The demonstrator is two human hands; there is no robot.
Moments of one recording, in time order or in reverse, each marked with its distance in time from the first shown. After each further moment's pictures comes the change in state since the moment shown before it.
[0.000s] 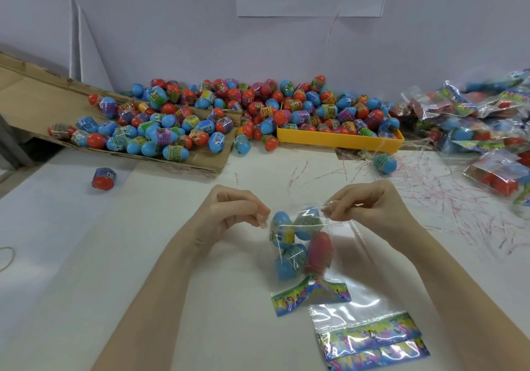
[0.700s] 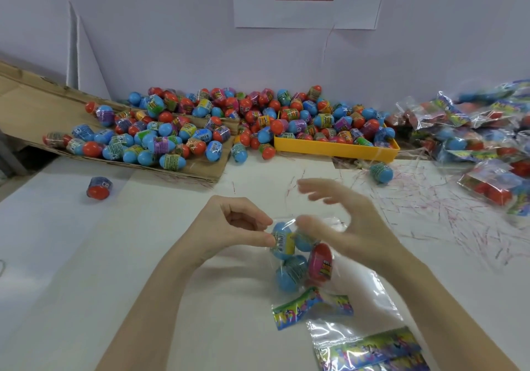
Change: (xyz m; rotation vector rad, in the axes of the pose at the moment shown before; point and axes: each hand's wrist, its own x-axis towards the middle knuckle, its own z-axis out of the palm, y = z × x) left_hand -0.002 0.002 0.003 0.129 0.016 0.056; right_hand -0.005 -0.020 0.030 -0.420 0.026 -0.091
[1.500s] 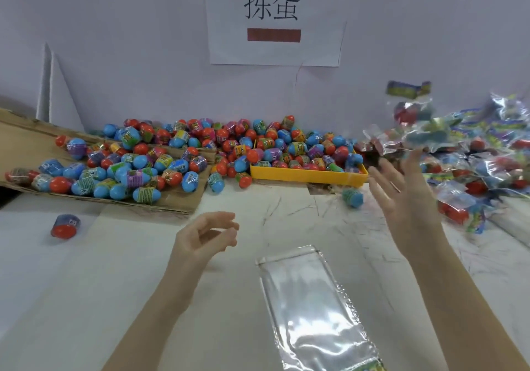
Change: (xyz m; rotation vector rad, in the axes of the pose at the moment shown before) left_hand 0.007 -0.006 0.013 -0.132 0.379 0.023; right_hand 0.020 0.025 -0.079 0.874 0.650 0.330
